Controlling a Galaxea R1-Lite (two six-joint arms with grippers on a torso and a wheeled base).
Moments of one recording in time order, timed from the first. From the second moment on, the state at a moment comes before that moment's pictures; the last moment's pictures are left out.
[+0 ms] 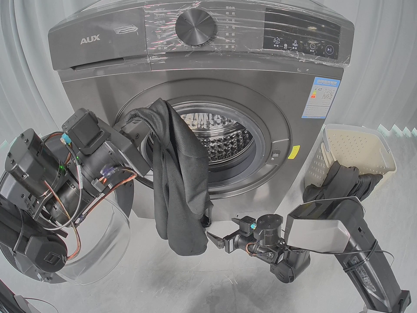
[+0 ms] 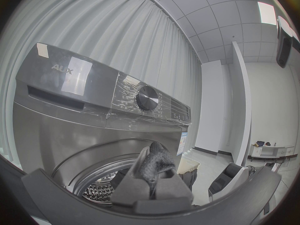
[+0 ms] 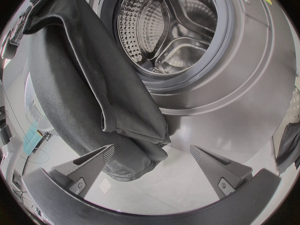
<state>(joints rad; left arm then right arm) -0.53 1.66 -0.55 -1.54 -0.20 -0.06 0.61 2.72 -0.98 -1.50 0.10 0.10</state>
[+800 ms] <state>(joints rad) -0.52 1.66 -0.54 -1.54 -0.21 -0.07 0.61 2.76 -1.10 -1.53 0.11 0.09</state>
